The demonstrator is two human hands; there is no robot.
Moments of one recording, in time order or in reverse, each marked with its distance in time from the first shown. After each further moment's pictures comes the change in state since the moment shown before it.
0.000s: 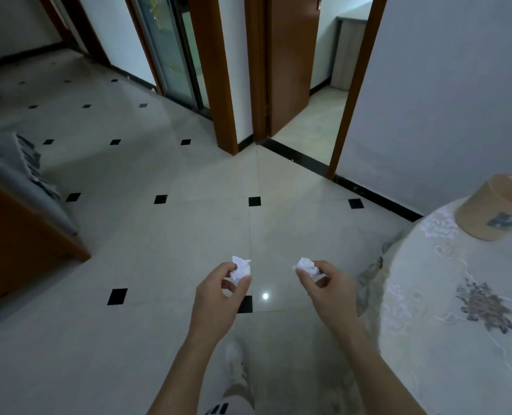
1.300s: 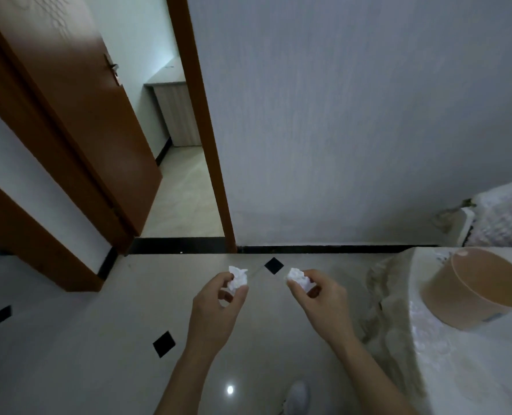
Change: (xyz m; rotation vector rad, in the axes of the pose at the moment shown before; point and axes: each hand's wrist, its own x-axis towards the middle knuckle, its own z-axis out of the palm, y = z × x) left_hand 0.554 0.169 0.266 0.021 -0.521 0.440; right_hand 0.492 0.033 -0.041 -0.091 0.546 0.202
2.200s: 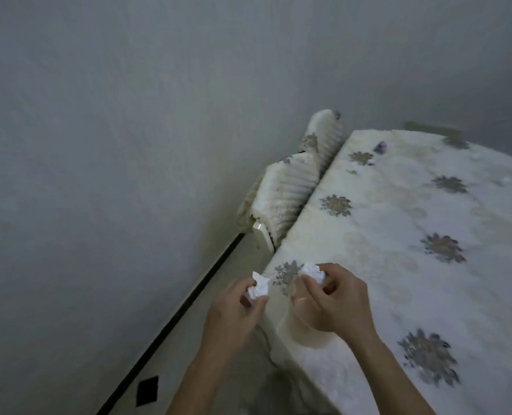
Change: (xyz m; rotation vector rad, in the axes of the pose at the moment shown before) left_hand 0.204 0.219 0.350 -0.056 -0.965 0.750; right_hand 0.125 0.113 -0.248 -0.348 0.931 0.514
